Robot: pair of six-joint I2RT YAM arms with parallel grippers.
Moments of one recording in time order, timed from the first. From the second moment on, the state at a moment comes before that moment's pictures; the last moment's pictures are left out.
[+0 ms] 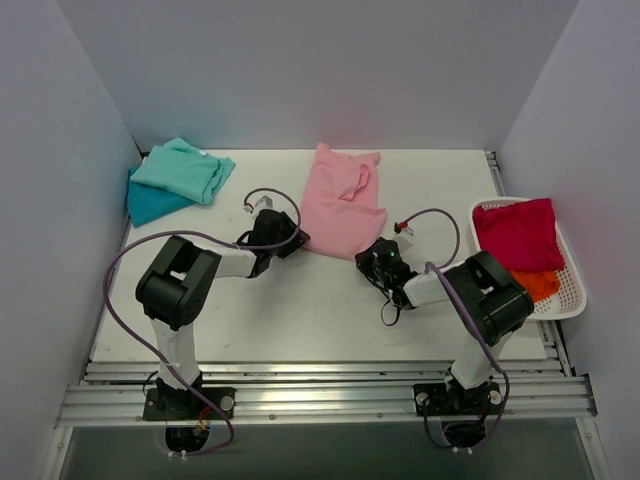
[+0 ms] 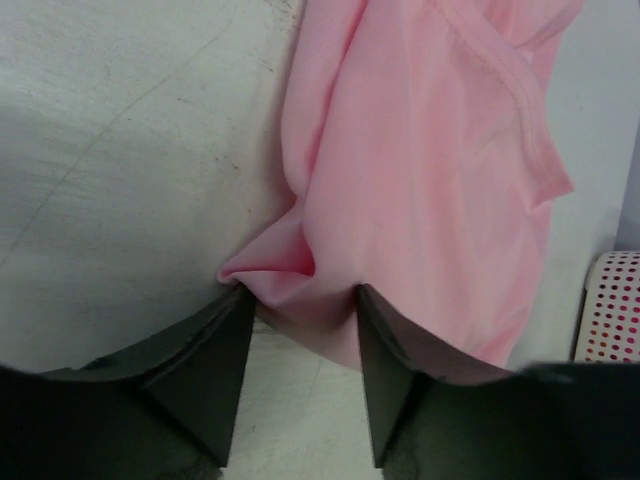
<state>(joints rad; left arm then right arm) -0.50 1.93 0.97 0.38 -0.04 -1.00 0.52 1.75 0.55 0.65 0.24 0.94</state>
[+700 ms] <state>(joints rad) -0.56 1.75 0.79 0.28 -0.09 -1.00 0.55 1.52 0.53 0.44 0.23 0.91</state>
